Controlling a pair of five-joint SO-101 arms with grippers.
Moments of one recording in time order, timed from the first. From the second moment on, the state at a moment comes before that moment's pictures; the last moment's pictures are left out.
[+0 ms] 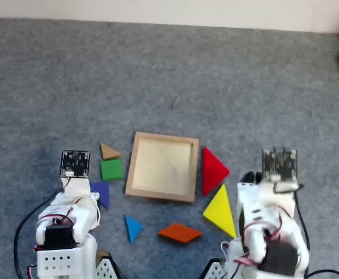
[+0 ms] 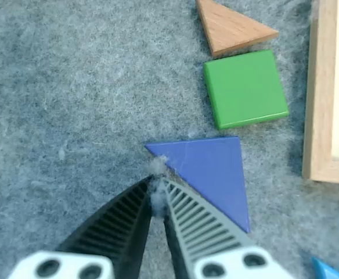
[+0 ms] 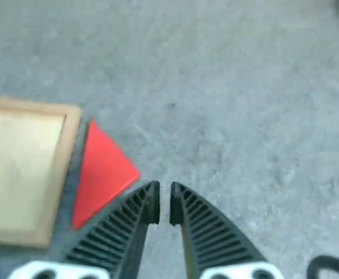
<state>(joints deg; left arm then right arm) -10.7 -104.1 96.0 75.5 0.3 3.0 -89.2 64.3 75.4 12.7</state>
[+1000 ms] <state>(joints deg) -10.7 -104.1 96.0 75.5 0.3 -20.4 -19.3 47.6 57.5 -5.7</state>
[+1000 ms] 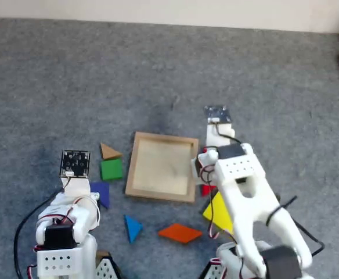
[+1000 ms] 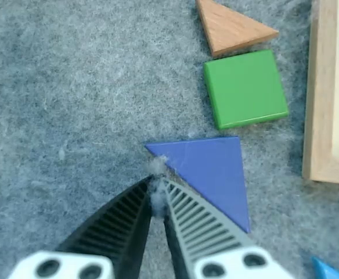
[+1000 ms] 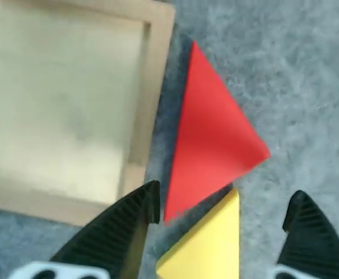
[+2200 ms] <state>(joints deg) -10.7 -104.1 96.0 75.5 0.3 -18.7 -8.2 47.5 47.0 -1.9</state>
